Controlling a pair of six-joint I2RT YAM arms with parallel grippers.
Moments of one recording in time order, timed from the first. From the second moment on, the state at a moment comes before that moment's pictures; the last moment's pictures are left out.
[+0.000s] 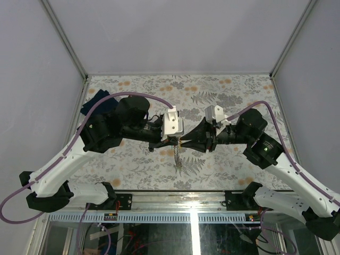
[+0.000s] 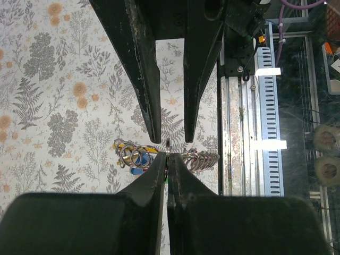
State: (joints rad) left arm -0.97 1.23 1.66 -0.97 0.47 0.39; right arm 0.77 0.91 1.02 -0.11 -0.80 -0.01
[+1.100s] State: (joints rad) left arm -0.97 1.22 1.66 -0.96 0.47 0.39; right arm 0.77 0.93 1.01 -0.06 -0.81 0.02
